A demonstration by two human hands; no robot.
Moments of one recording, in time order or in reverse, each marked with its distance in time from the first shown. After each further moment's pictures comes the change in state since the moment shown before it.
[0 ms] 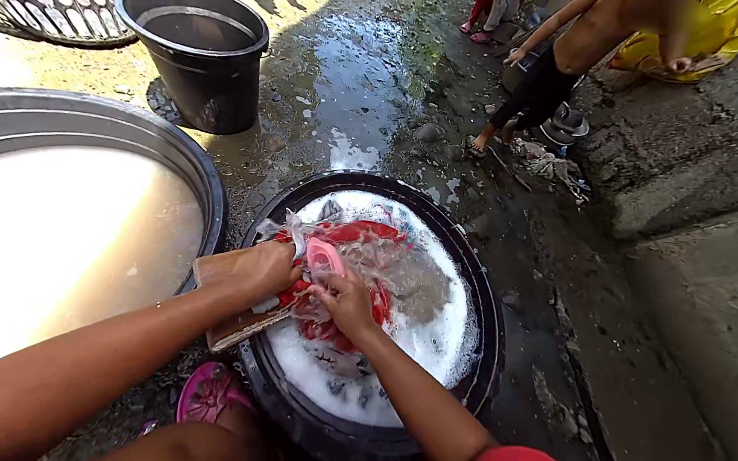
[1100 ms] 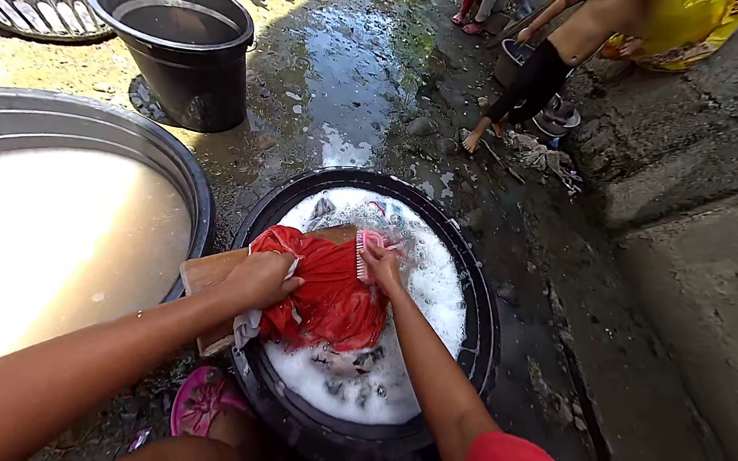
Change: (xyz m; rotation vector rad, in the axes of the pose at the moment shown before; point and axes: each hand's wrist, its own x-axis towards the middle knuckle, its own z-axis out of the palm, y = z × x) left_hand 0.004 0.000 0.006 -0.059 -0.122 0.154; right_hand 0.060 0.108 -0.026 0.151 0.027 0.372
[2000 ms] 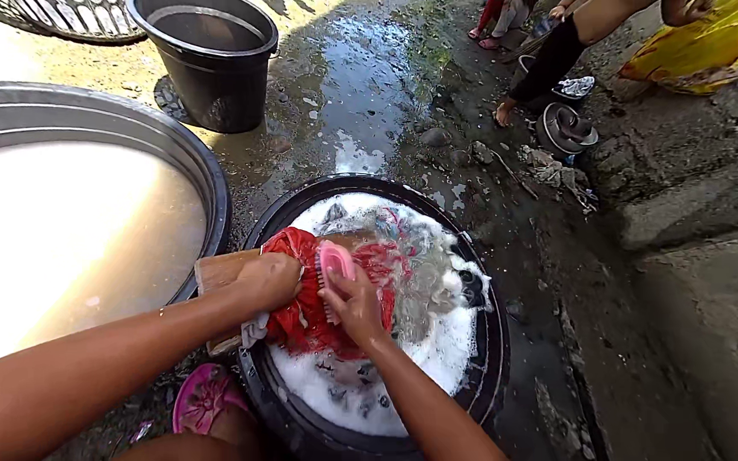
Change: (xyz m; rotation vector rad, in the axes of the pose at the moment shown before) left_hand -0.001 0.013 -0.005 0.127 -0.079 -0.211; right_hand -0.086 -0.064 0.029 -0.134 -0.040 -0.351
